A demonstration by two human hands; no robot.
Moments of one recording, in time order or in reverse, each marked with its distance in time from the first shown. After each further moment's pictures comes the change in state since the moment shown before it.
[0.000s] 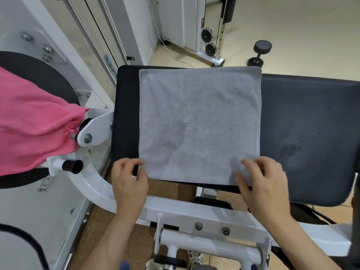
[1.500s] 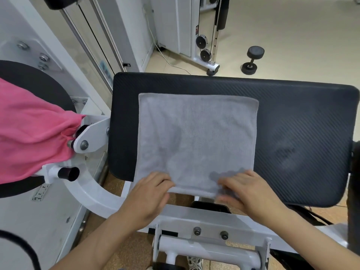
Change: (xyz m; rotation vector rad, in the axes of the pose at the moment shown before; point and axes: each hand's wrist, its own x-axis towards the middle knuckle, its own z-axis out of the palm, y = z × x) left_hand 0.000 -0.002 0.003 0.257 -0.631 0.784; right_hand 0.011 0.011 0.003 0.128 -0.283 -0.457
